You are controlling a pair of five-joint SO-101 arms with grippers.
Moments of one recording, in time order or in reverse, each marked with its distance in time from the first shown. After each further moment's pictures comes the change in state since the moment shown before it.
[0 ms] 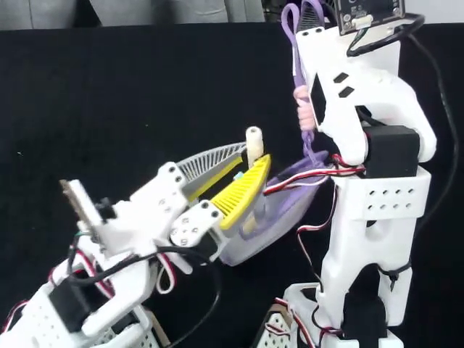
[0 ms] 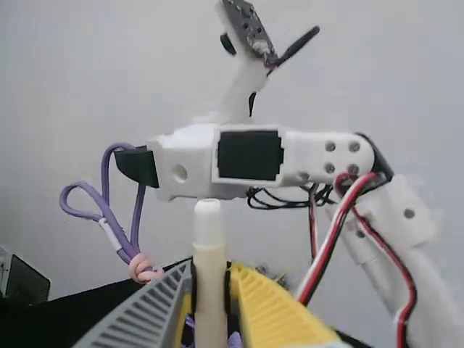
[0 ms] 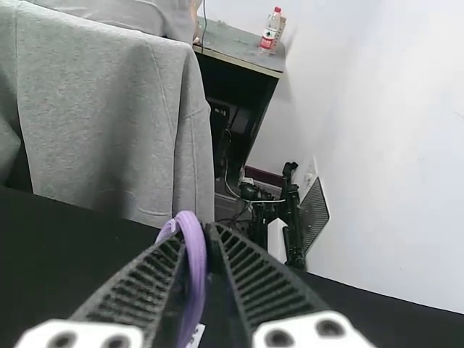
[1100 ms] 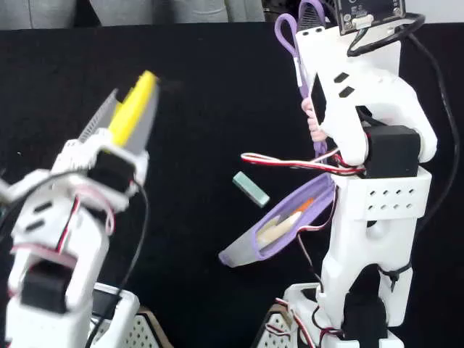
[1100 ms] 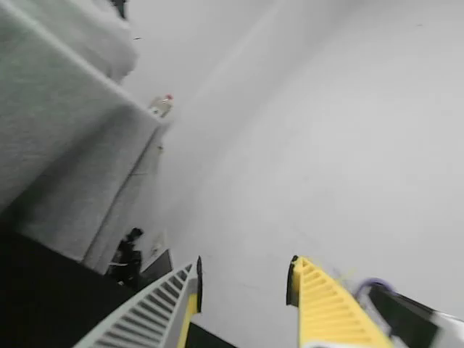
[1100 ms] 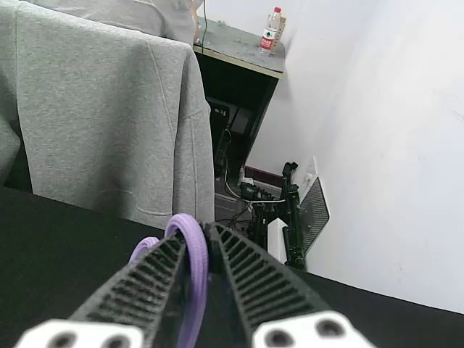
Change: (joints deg) left arm -37.3 0.8 -3.8 7.5 30.6; right arm 0.0 0.0 0.0 0.0 0.0
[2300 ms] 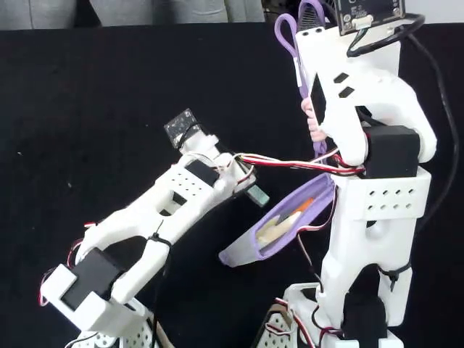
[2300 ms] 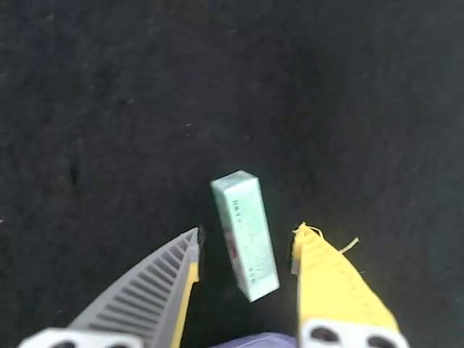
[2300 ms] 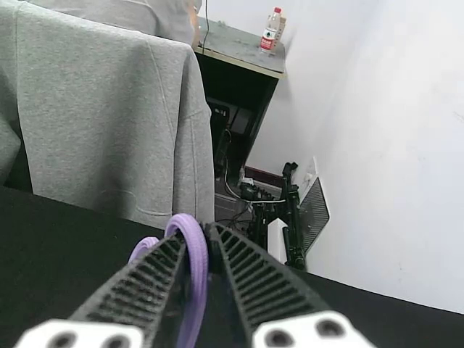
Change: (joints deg) left arm 21.5 72.4 -10.4 6.0 24.7; right arm 0.0 0.0 0.0 0.0 0.0
